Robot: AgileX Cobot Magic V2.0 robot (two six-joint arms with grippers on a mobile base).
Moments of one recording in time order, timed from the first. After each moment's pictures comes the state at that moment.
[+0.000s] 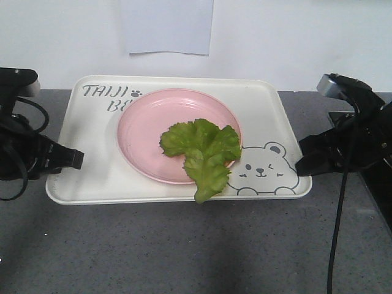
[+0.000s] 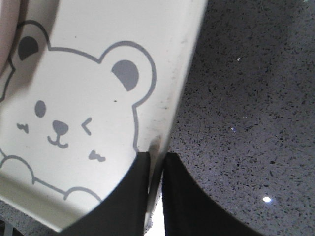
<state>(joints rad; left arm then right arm) -0.35 1.26 -1.12 0.03 0.95 -0.20 0.00 1.48 -1.19 0.59 1.10 -0.48</state>
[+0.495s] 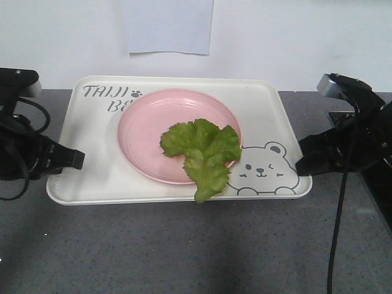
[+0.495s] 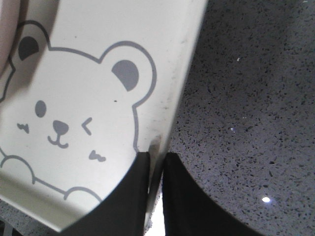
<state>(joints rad) -0.35 1.27 -1.12 0.03 0.95 -0.20 0.00 1.48 -1.19 0.59 1.10 -0.48</state>
